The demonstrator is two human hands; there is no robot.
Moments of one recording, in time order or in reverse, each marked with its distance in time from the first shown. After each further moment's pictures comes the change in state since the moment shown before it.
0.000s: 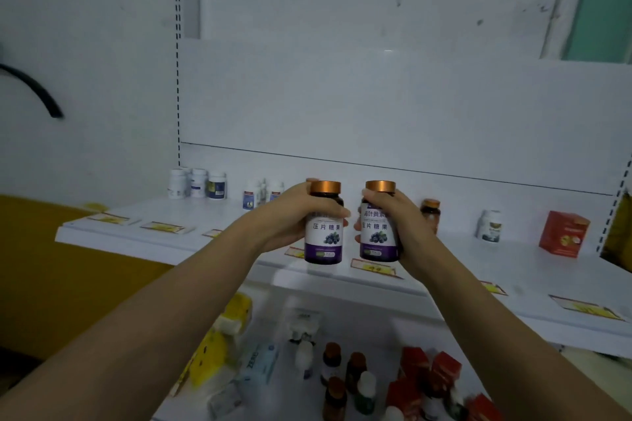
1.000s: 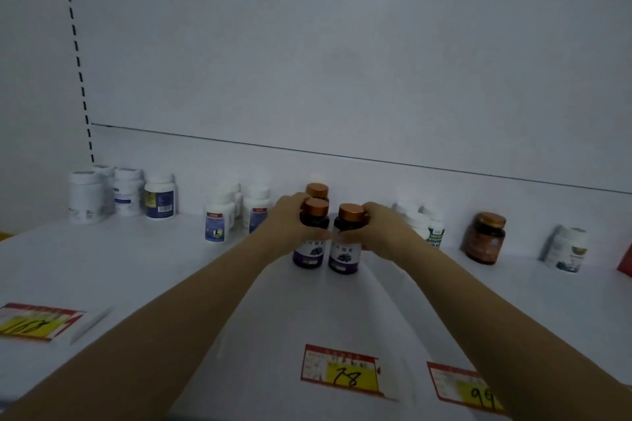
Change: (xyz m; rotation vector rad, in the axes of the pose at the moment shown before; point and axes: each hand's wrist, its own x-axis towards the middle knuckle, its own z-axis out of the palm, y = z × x) left_hand 0.234 -0.103 -0.151 0.552 0.201 0.033; right_hand 0.256 0.110 0.006 -0.905 0.111 0.226
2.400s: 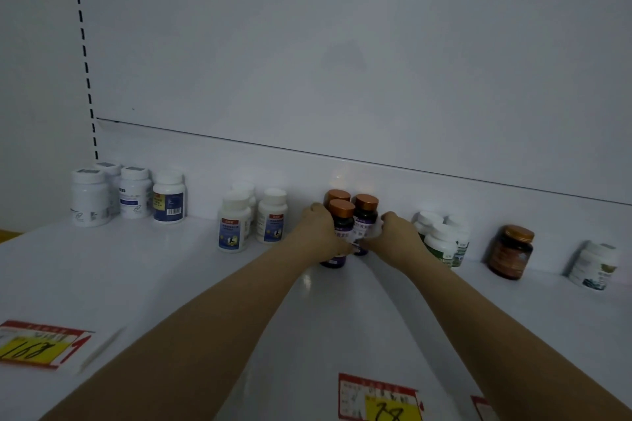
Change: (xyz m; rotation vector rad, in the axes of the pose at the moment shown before) left_hand 0.035 -0.014 0.006 0.297 -0.066 -0.121; right_hand 0.035 -0.003 0.023 -0.347 0.122 0.134
